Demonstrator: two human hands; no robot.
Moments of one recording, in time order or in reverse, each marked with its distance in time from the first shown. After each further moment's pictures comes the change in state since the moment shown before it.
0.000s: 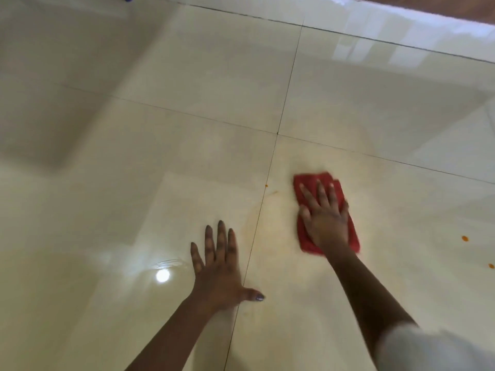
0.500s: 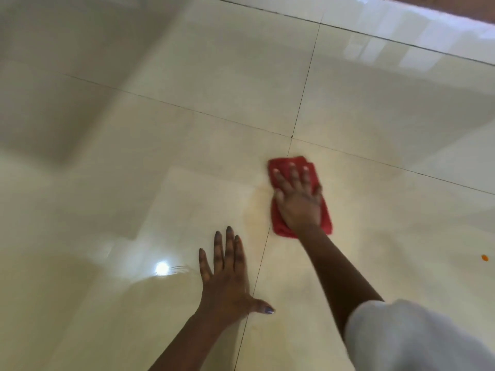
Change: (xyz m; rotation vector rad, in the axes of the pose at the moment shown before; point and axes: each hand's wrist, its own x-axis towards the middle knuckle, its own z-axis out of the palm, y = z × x) left_hand 0.000 0.001 0.001 -0.057 0.045 -0.009; right_hand 0.050 -0.075 0.001 0.035 -0.066 -0.109
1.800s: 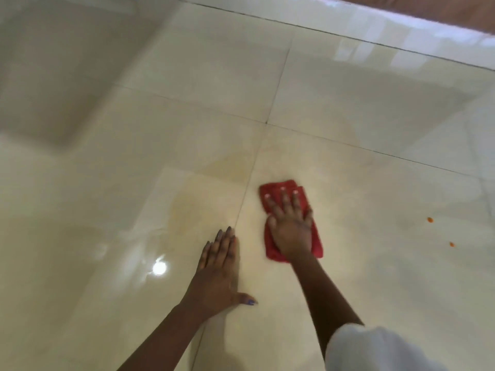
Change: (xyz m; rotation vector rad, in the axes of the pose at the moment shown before) left_hand -0.058 0.011 0.043 0.087 0.039 0.225; right_hand -0.123 0.042 0.016 -0.029 0.050 -0.011
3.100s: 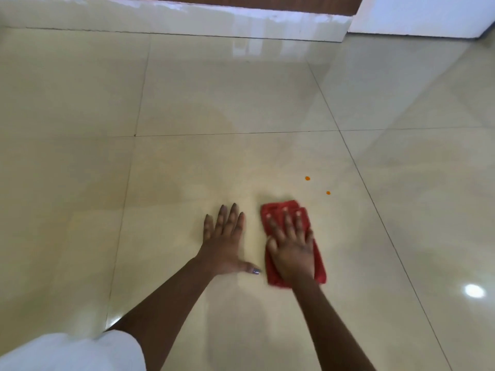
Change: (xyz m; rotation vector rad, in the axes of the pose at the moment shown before) left_hand 0.120 0.193 0.003 0.264 -0.113 0.307; right_hand -0.121 0.180 -0.006 0.070 0.072 0.452
